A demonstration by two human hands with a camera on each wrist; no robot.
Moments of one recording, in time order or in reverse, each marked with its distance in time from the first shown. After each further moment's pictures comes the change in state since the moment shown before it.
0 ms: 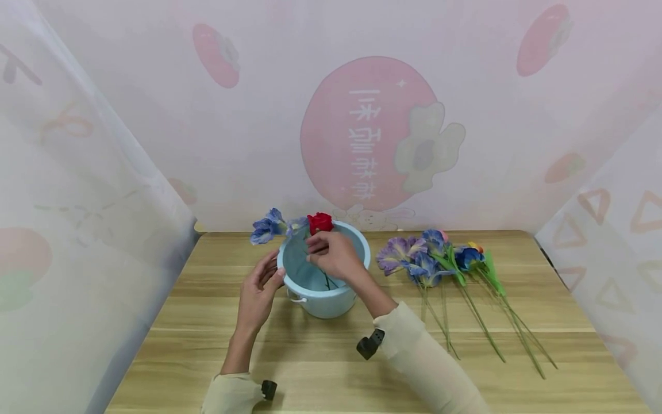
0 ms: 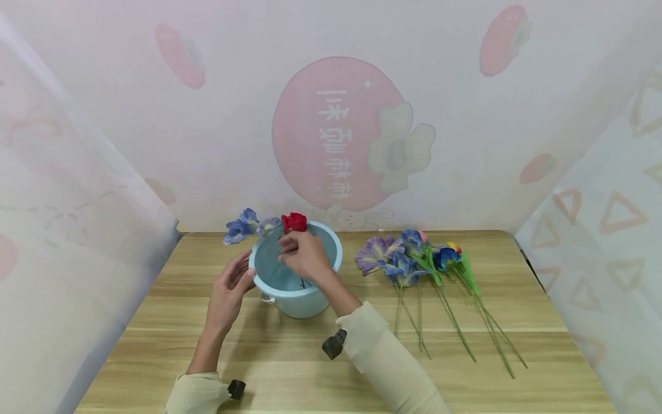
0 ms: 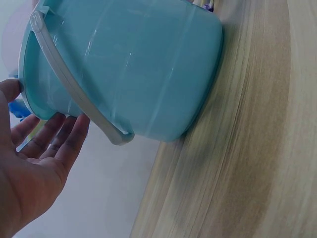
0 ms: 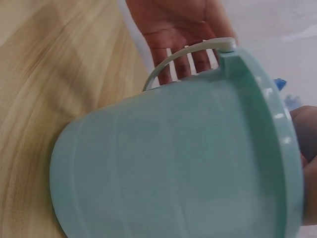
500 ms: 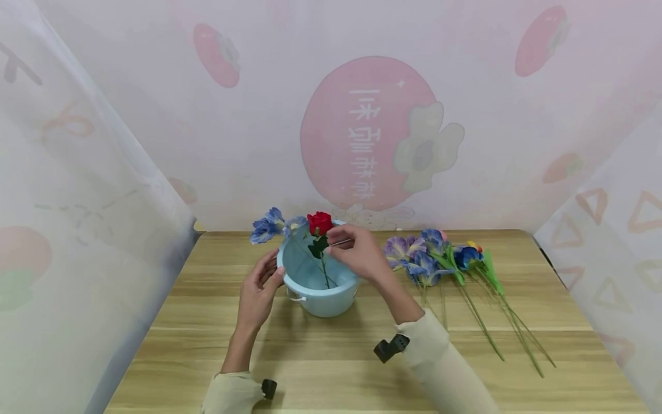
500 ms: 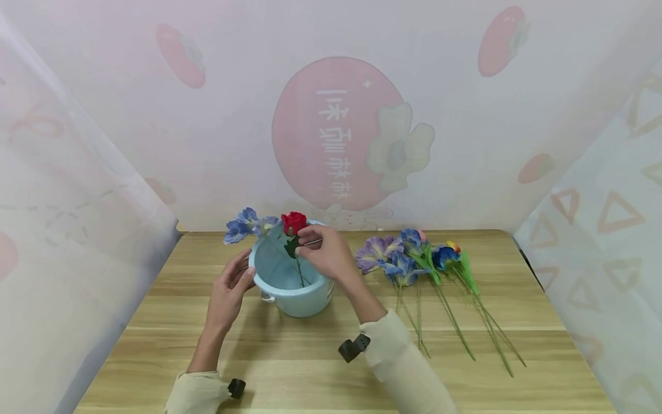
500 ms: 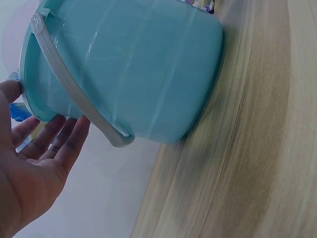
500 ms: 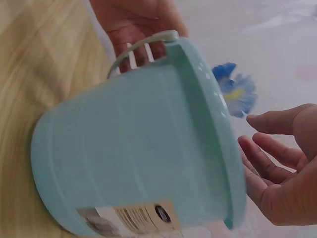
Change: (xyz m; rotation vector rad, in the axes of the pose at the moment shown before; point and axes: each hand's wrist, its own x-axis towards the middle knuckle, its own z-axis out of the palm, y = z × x) left_hand 0.000 0.000 0.001 0.014 0.017 0.018; right_hand -0.031 0.000 -0.040 0.138 0.092 -0.018
